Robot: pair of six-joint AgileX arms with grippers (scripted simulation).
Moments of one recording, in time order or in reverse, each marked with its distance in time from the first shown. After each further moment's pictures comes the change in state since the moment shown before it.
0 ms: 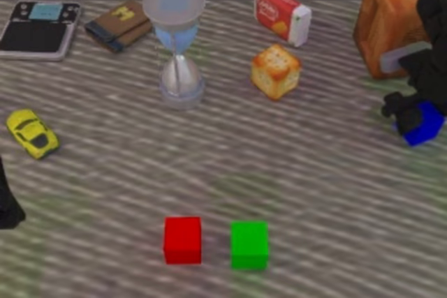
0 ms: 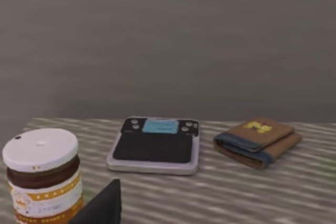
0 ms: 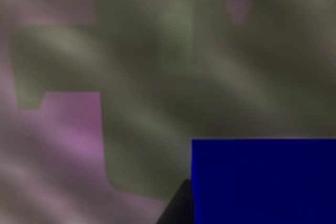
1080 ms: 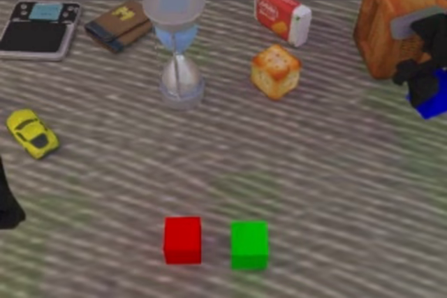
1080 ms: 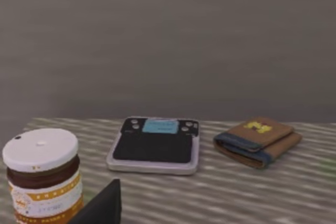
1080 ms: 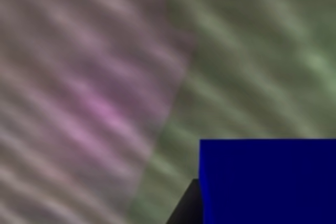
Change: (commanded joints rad) left arm 0.000 0.000 0.000 0.000 0.000 0.000; right arm 0.007 -0.109 0.144 -0.234 -0.009 0.007
